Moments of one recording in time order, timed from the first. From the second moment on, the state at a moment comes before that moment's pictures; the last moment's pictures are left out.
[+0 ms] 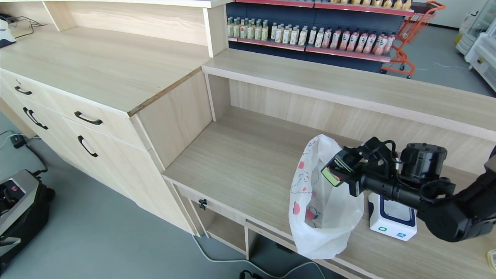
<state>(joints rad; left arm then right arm) -0.01 0.00 -0.01 0.02 -0.08 -0.08 0.14 1.99 -0.63 -1.16 0.41 -0.34</state>
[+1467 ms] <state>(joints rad) -0.01 0.00 -0.01 0.02 -0.08 -0.08 0.11 2.15 -0.58 -1.30 0.45 -0.34</state>
